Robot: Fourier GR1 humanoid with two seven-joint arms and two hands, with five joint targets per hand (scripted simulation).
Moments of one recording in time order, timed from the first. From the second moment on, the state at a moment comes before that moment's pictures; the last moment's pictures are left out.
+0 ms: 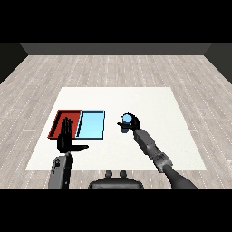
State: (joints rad) left arm 0.04 0.05 0.08 -1.63 0.17 -0.10 -0.44; right arm -0.81 0.00 0.14 -0.29 -0.43 -0.10 -0.56
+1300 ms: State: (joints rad) left arm -0.08 0.00 -0.10 -1.46 0.12 -0.04 -0.37; right arm -0.67 -0.03 0.22 -0.84 -0.30 -0.18 -0.47
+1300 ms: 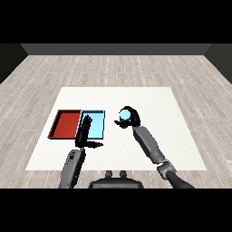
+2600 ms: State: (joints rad) left arm -0.33 0.00 -0.34 -1.15 0.21 0.19 -0.37; right arm -0.48 0.00 0.27 -1.21 -0.18 -0.17 -0.31
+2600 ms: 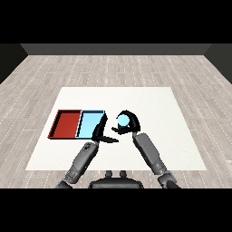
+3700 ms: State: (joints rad) left arm -0.42 0.00 -0.46 -1.03 0.32 0.26 -0.41; right arm -0.50 0.00 0.41 -1.25 -0.21 -0.24 -0.30
